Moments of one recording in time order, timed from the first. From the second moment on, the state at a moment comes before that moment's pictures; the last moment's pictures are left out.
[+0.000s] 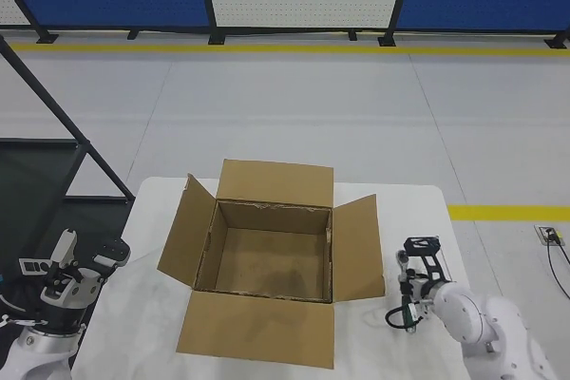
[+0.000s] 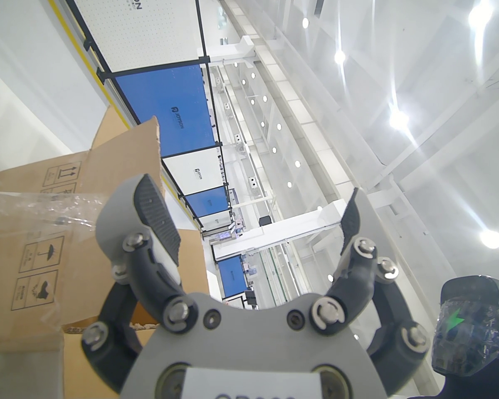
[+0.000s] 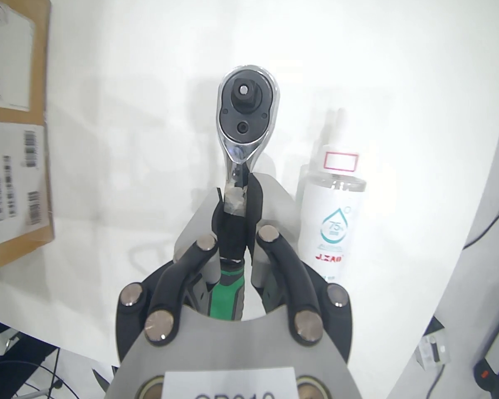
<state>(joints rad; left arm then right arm) 1.51 -1.21 -1.93 -1.93 -0.55 -0.21 -0.50 -1.13 -1.15 1.45 -1.71 -1.01 0.13 1.00</state>
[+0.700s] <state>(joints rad) 1.51 -1.21 -1.93 -1.93 -0.55 -0.21 -0.50 -1.34 -1.14 1.58 -2.35 -0.87 -0.09 0.67</state>
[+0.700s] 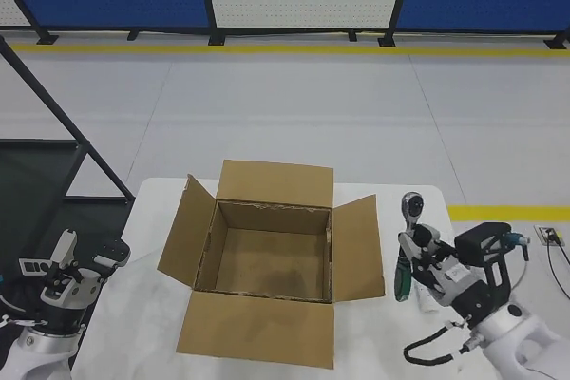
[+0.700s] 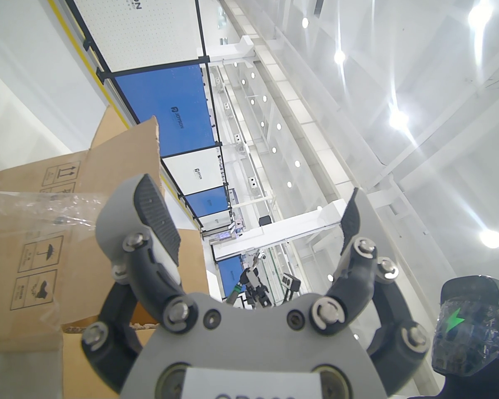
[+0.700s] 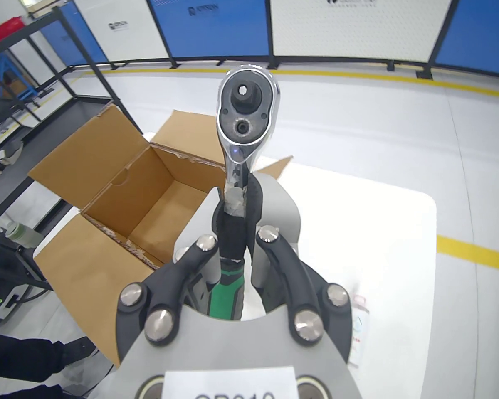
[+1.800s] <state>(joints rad) 1.51 -1.21 -1.93 -1.93 -0.55 -0.21 -0.50 -0.63 -1.30 0.73 -1.82 -1.25 0.22 0.85</state>
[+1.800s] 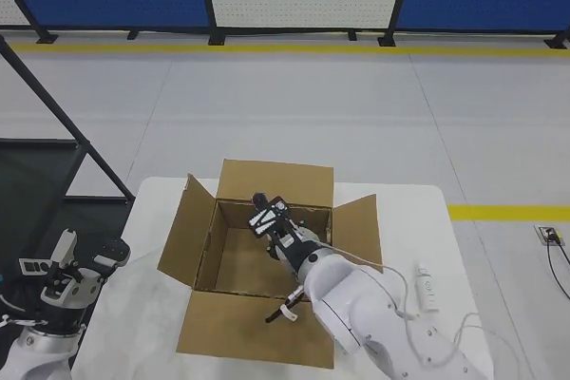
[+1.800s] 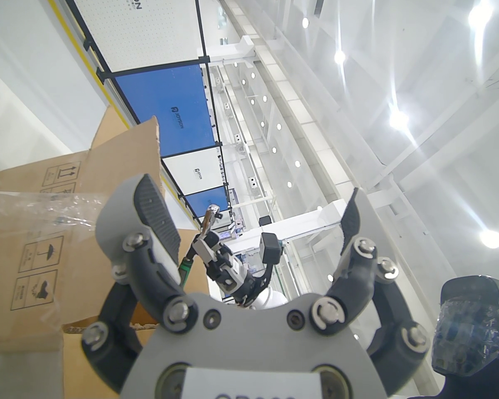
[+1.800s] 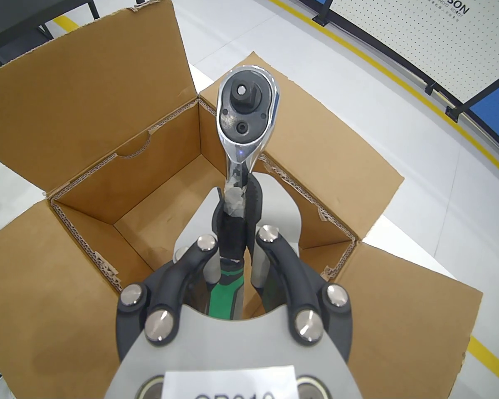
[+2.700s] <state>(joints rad) 1.51 -1.21 -1.93 -1.93 -0.55 -0.21 -0.50 -0.26 -1.51 0.47 -1.13 -1.03 -0.23 0.93</state>
